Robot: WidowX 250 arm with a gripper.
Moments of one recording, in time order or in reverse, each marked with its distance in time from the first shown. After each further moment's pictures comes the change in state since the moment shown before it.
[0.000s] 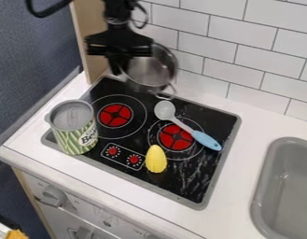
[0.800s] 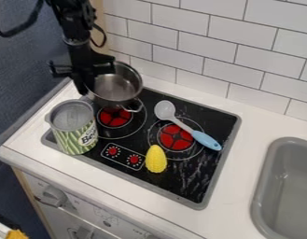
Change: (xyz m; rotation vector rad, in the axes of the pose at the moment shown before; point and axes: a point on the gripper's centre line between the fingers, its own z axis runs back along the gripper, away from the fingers) arm -0.020 0.047 -0.039 0.001 0.105 0.092
